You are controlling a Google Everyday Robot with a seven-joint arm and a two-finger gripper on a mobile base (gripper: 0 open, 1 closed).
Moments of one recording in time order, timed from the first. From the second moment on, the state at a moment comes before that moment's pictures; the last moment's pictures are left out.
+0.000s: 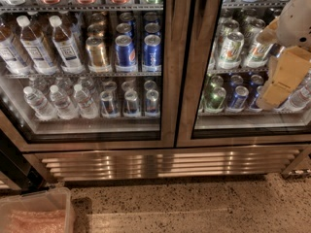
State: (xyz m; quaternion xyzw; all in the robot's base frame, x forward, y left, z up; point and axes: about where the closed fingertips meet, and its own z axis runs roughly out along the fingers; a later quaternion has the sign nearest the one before) arm 0.464 -0.205 0.976 -0.58 0.79 0.04 0.17
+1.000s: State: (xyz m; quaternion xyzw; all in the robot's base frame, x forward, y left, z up) arm 0.460 -0.182 0.955 -0.55 0.79 0.13 0.24
